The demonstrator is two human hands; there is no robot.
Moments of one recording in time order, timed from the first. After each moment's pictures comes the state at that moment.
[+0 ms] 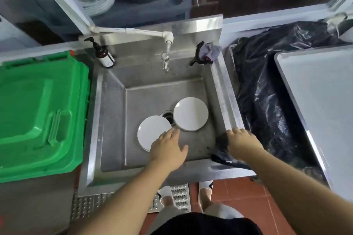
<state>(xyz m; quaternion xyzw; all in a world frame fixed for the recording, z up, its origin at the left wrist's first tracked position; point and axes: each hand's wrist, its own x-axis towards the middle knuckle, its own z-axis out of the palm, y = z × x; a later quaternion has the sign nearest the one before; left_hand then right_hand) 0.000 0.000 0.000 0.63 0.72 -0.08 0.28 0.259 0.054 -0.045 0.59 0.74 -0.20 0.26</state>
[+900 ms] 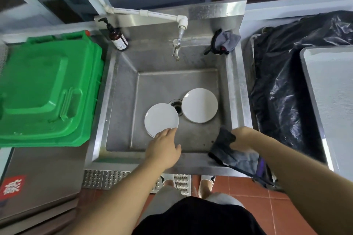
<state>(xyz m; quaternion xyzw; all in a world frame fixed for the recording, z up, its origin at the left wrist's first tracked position) 0.003 -0.021 -0.012 0.58 0.75 -0.09 0.30 0.270 0.100 -0.058 0.51 0.72 -0.34 0.34</state>
